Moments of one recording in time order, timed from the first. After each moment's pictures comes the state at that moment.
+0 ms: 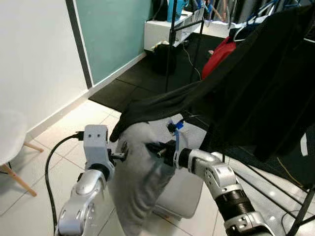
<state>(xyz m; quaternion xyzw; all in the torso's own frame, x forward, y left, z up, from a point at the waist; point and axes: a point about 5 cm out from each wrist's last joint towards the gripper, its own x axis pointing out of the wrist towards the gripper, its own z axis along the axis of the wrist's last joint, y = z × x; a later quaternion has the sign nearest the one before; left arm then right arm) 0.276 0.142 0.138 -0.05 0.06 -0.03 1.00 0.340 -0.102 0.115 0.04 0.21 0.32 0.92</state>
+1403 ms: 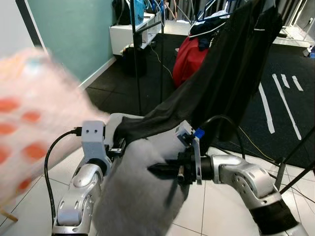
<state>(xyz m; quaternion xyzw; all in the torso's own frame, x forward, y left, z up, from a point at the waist) 0.287 0.147 0.137 -0.06 0.07 -0.04 1.00 0.286 -0.109 0.164 0.05 0.18 0.57 0.80</state>
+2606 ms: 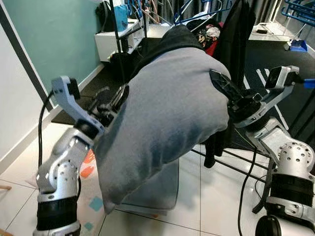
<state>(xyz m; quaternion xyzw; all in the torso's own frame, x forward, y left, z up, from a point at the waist) 0.305 0.156 0.252 -0.25 -0.19 -0.27 0.91 0.320 -0.198 0.267 0.42 -0.13 0.46 0.77</state>
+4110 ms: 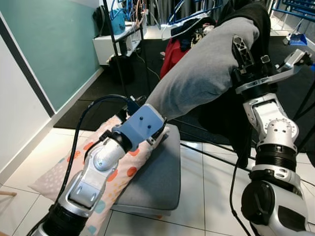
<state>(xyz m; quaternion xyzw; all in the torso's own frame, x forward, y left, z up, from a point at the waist) 0.287 0.073 0.217 0.24 -0.21 -0.26 0.91 0.369 -0.202 0.293 0.50 -0.22 0.33 0.77</state>
